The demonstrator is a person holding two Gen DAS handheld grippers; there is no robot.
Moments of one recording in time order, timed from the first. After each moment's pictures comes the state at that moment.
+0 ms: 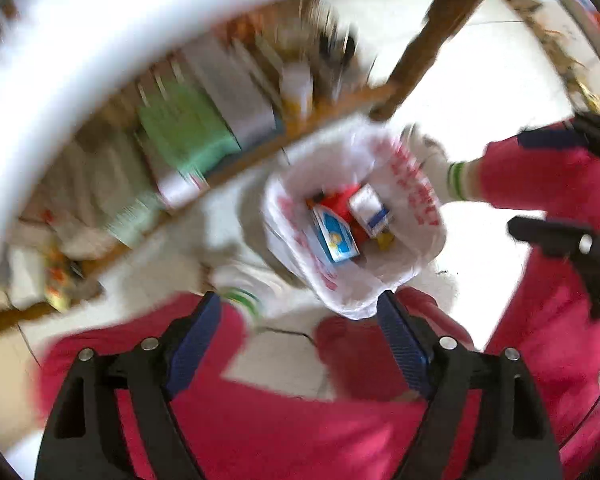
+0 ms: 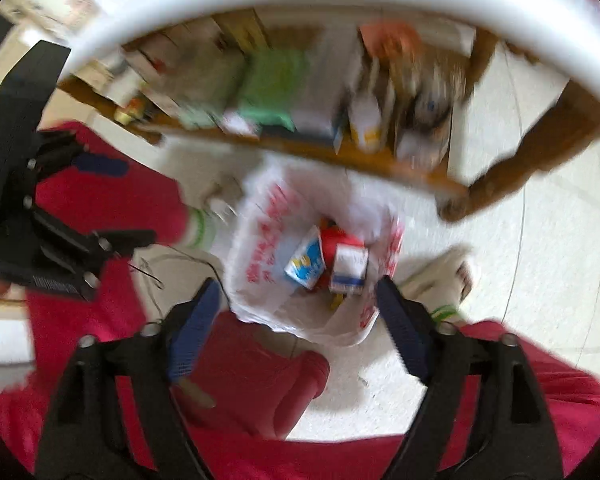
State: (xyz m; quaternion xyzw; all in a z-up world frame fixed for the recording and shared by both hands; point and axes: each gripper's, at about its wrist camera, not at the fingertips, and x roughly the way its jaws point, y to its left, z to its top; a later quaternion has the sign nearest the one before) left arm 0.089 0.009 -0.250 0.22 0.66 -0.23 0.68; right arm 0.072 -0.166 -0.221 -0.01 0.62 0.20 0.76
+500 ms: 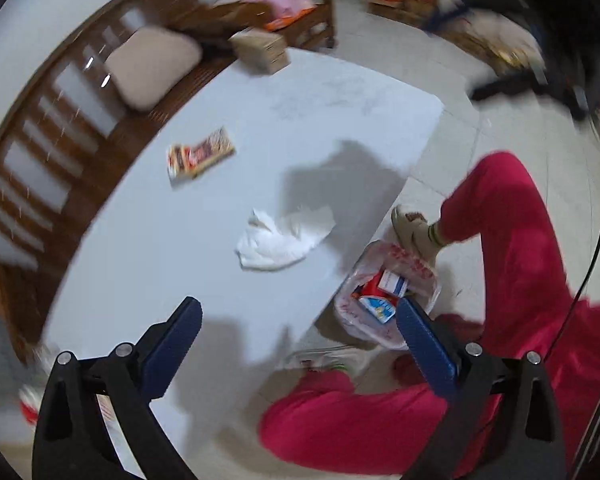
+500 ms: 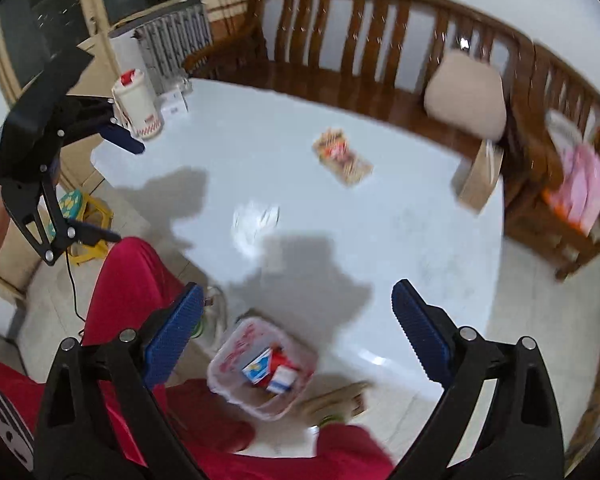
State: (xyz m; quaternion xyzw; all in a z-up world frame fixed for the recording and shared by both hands) left arm 0.144 0.003 -0.003 0.36 0.47 -0.36 0.72; right arm 0.158 -0.192 0.038 -0.11 0.46 0.25 0.84
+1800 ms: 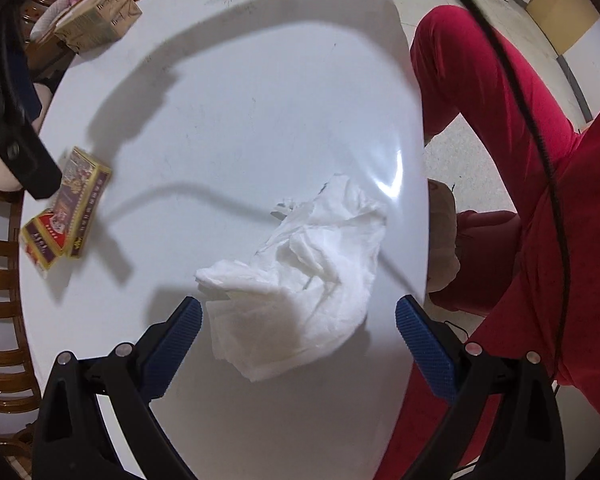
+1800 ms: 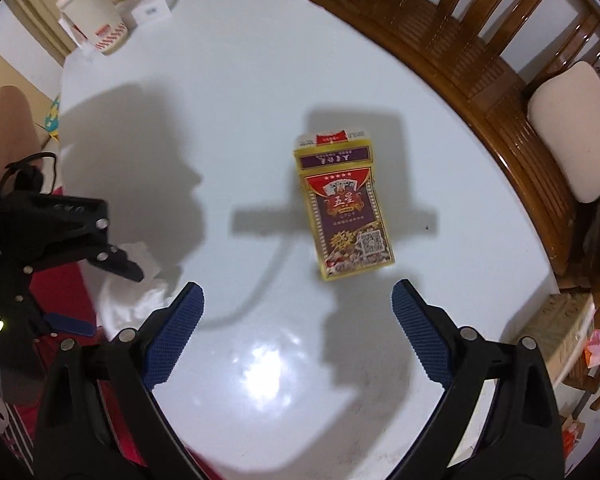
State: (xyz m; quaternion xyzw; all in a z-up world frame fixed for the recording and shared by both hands) left arm 0.226 -0.048 -0.162 0.48 0.47 -0.51 0.53; right arm 0.422 -0.093 -0.111 -0.27 0.59 0.35 0.68
